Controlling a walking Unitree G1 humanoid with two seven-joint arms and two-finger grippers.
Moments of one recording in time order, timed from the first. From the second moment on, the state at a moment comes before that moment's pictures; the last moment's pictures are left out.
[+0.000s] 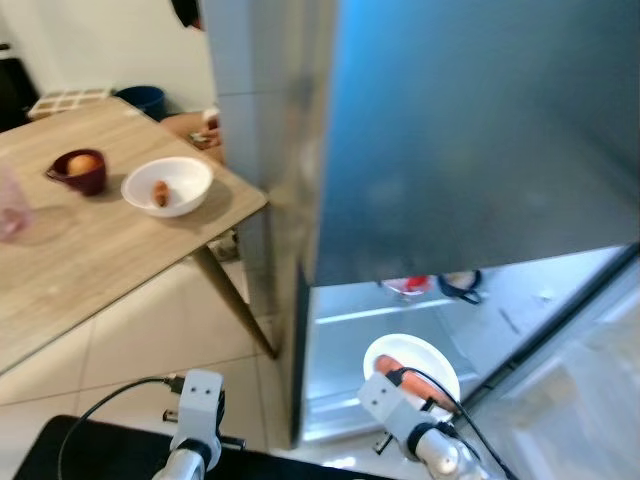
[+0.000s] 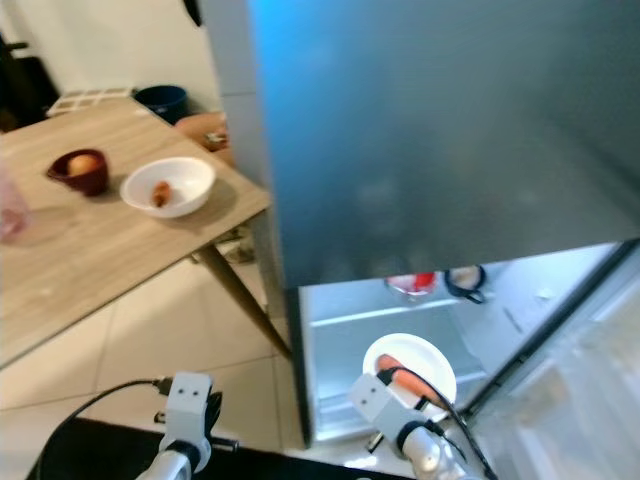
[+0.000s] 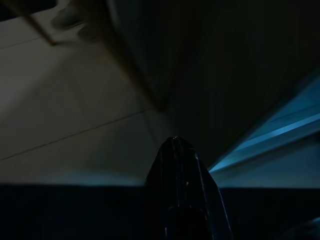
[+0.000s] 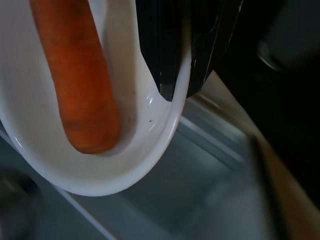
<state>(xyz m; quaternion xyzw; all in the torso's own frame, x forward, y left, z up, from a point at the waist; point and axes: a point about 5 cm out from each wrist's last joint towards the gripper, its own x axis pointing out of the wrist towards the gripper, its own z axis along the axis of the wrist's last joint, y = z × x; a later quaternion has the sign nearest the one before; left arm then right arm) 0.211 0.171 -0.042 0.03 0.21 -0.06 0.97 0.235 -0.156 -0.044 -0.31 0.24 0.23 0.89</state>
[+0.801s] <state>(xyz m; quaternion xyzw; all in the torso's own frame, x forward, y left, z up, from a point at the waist) 0.208 0.176 -0.043 0.02 0.22 -0.05 0.97 0.235 -0.145 -0.044 -0.30 0.23 0.24 0.89</state>
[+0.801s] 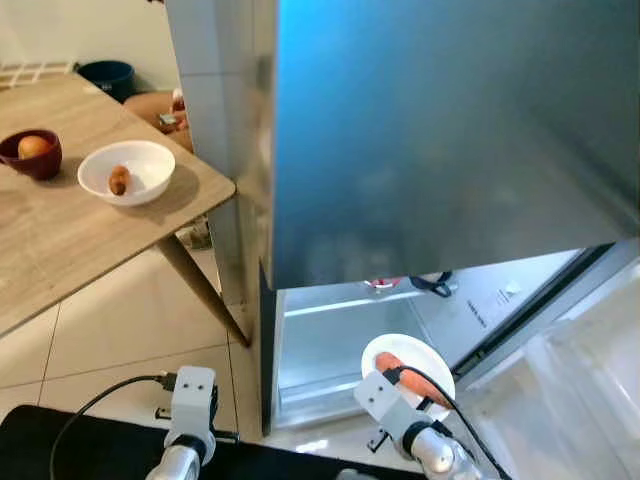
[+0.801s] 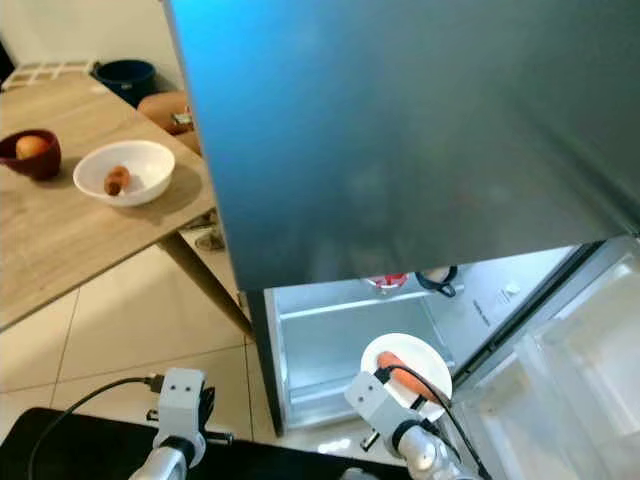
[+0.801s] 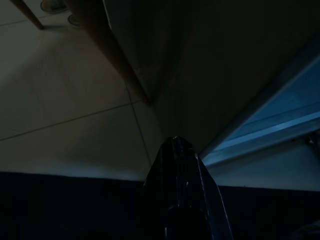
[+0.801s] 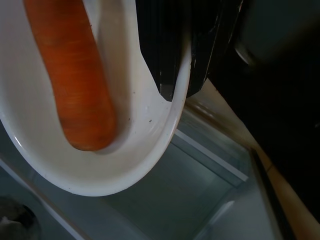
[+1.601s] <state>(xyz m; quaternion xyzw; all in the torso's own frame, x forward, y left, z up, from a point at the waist) 0.207 0.174 -0.043 0.01 0.22 -0.05 0.97 0.236 -0.149 -0.044 -0.30 0.24 0.24 0.89</state>
